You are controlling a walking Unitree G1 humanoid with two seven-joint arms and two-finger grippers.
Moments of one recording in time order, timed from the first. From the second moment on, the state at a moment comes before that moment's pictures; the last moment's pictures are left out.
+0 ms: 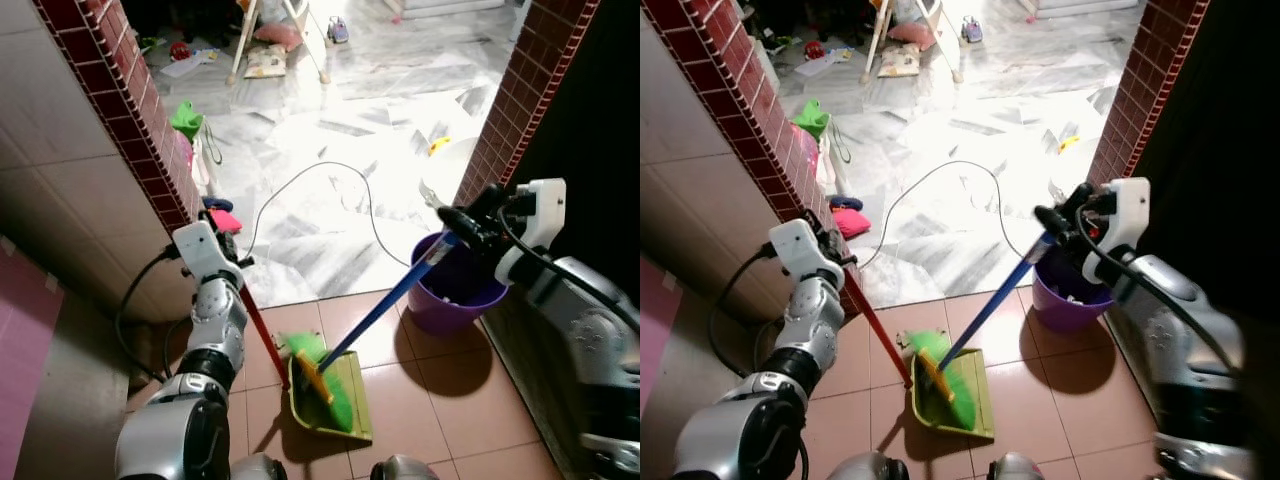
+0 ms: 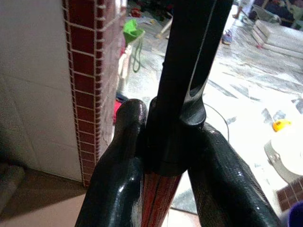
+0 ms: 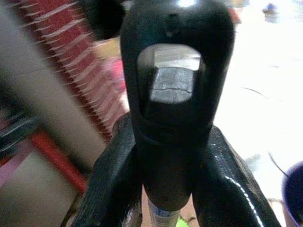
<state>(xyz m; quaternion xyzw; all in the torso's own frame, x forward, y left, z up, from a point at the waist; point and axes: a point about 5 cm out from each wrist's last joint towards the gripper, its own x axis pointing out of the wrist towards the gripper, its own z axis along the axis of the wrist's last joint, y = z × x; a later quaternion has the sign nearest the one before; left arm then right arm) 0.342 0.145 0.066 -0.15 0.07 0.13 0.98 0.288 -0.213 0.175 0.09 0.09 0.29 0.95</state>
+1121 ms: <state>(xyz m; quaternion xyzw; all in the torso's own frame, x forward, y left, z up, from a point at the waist) 0.340 0.130 0.068 -0.18 0.06 0.11 0.98 0.331 -0.185 0.176 -0.13 -0.07 0.15 0.98</state>
